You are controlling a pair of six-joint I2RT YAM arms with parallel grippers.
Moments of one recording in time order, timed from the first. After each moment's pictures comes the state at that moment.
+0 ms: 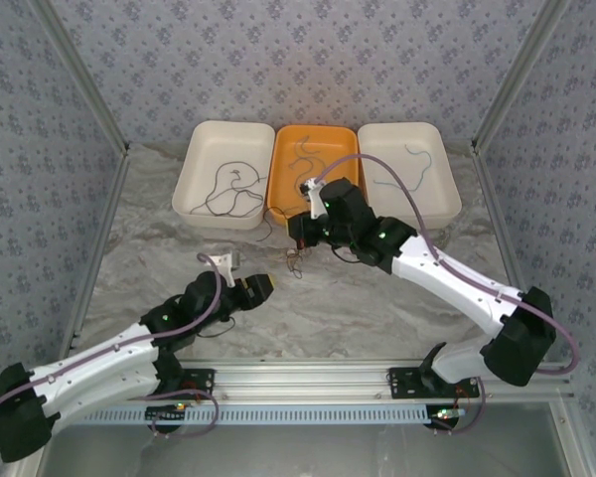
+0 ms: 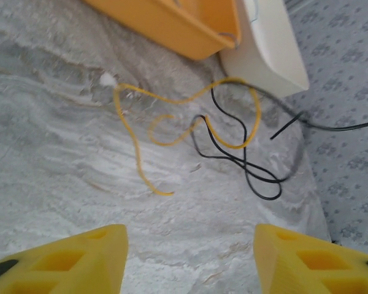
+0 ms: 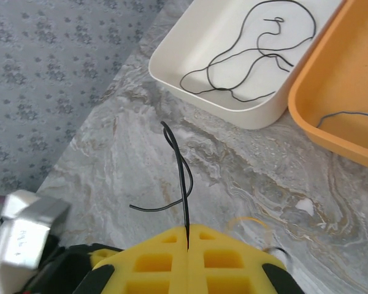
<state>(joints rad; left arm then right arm) -0.91 0.76 0.36 -0.06 -0.09 -0.99 0.81 1.38 1.22 -0.39 -0.15 0.46</state>
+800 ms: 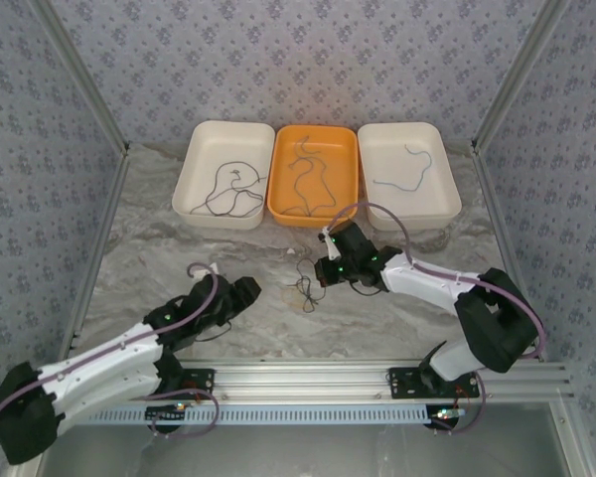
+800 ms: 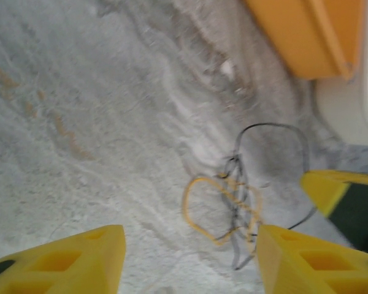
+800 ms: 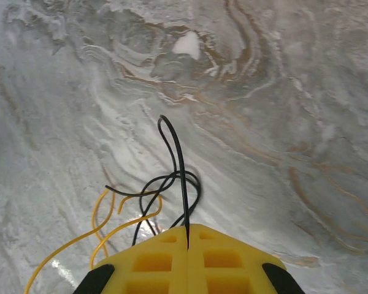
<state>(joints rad) -0.87 0.82 0.33 -0.19 -0.14 -1.28 0.70 1.47 0.79 -0.22 -0.18 0.41</state>
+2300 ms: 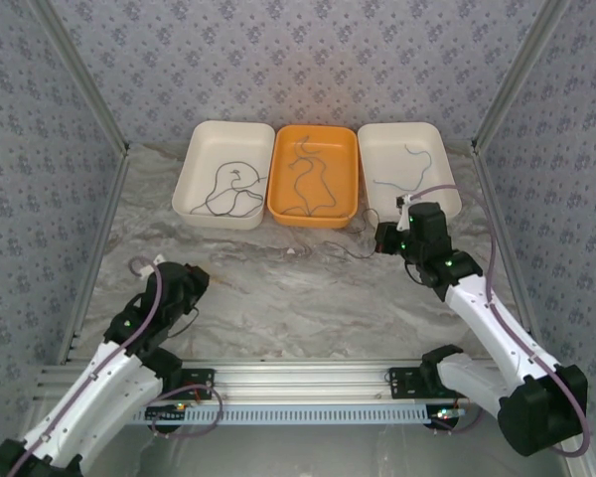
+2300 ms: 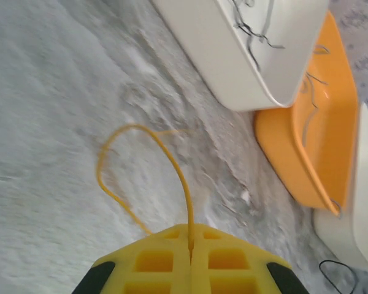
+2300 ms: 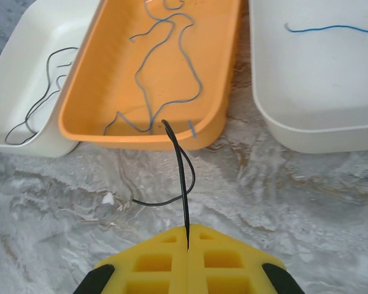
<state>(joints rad) -0.47 0.52 0.44 -0.58 -0.19 -1.20 0.32 0.99 0.78 -0.39 -0.09 0.42</state>
